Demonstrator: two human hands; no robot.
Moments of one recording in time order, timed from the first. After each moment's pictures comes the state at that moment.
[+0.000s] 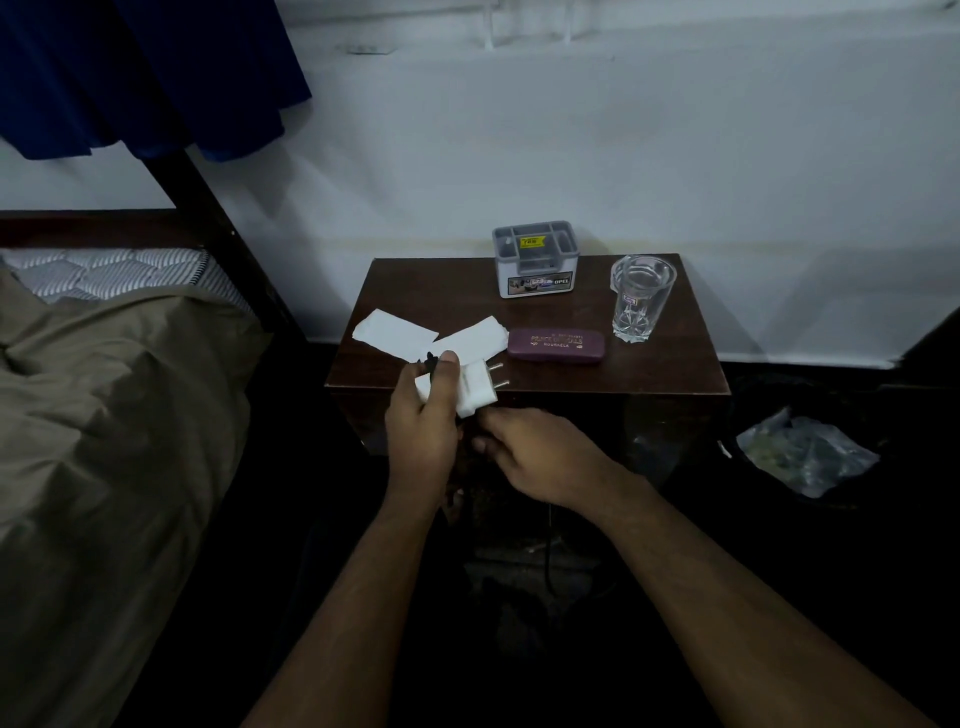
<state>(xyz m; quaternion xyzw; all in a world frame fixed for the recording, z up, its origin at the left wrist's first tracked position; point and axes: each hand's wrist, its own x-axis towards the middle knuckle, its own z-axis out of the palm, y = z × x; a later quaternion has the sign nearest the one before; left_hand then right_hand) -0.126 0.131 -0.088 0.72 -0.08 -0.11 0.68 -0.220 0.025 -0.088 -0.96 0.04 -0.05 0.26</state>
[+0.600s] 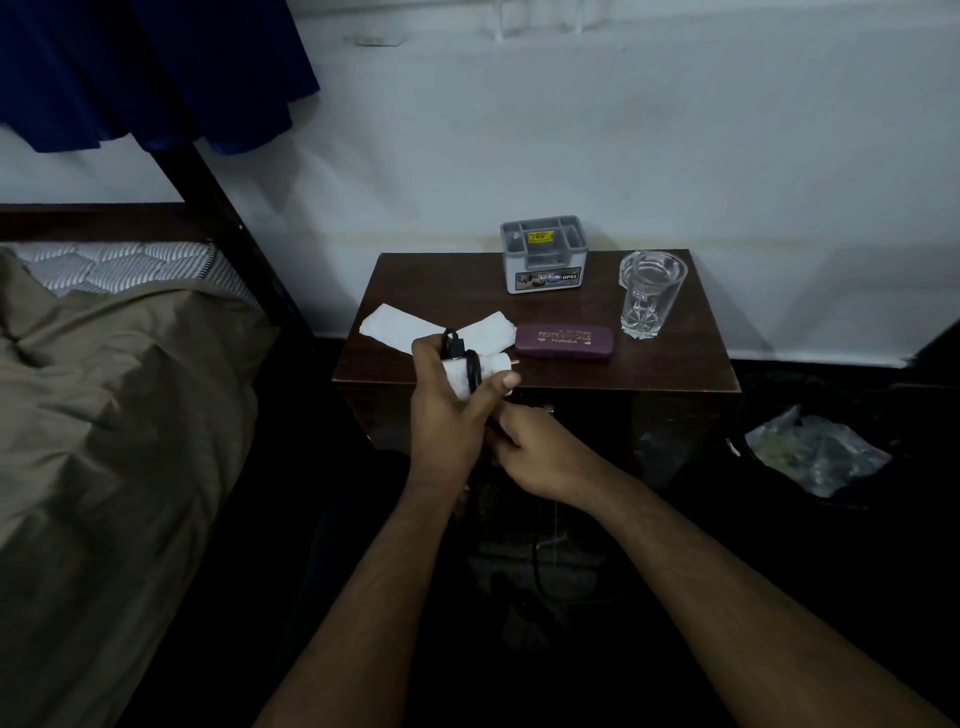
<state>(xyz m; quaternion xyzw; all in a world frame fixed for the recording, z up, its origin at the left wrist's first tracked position) -0.130 0.126 -0.087 0.73 -0.23 -0.07 0.64 -0.211 0.032 -0.099 -0.89 0.09 -0.04 0.45</state>
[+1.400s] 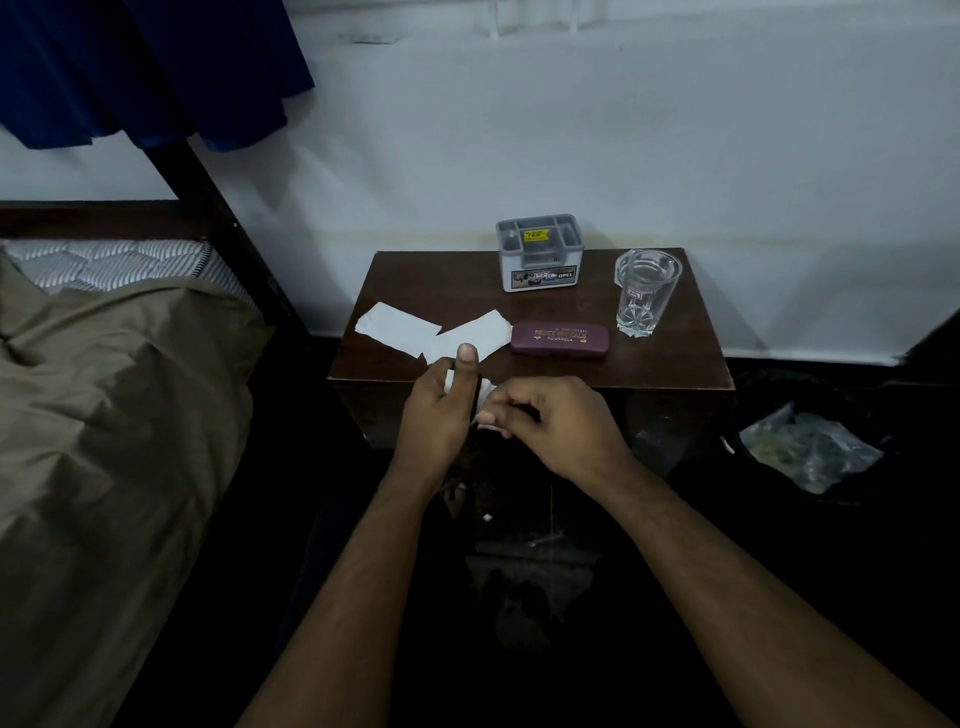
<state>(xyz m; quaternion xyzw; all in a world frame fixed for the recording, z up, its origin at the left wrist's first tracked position) -0.116 0.131 -0.093 0.78 -0.20 -0.17 0.57 -0.226 0.017 -0.079 -0.89 0.14 -0.17 0.41</state>
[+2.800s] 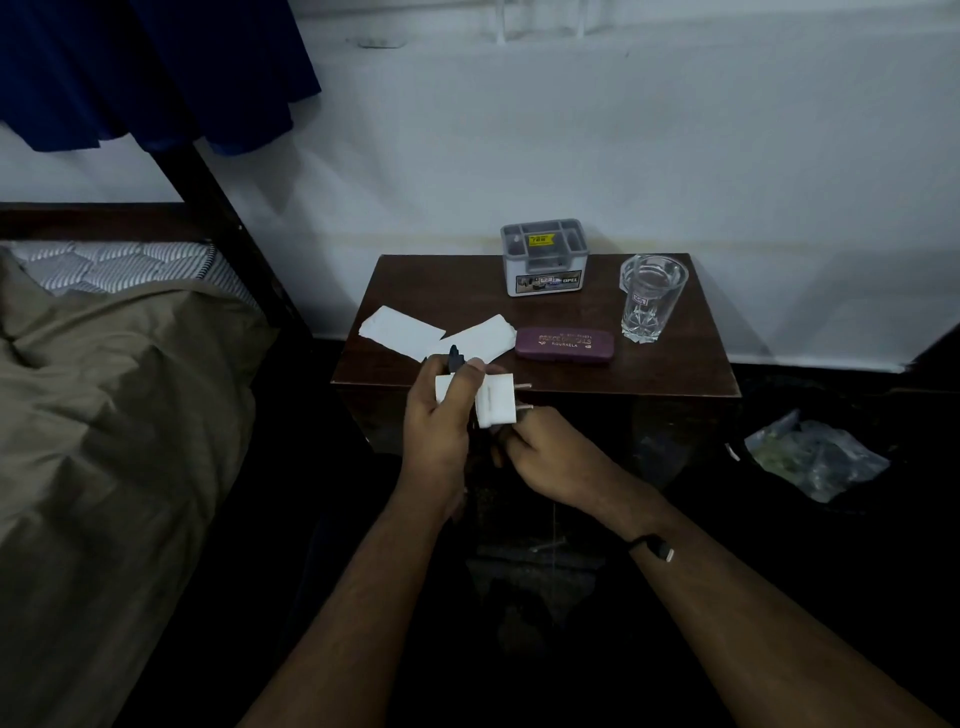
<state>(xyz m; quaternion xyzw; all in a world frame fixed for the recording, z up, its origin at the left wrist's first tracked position) -0.139 0.129 -0.075 0.63 -0.13 -0.17 0.75 -0.216 0.023 -0.101 -0.89 0.12 -0.06 0.44</state>
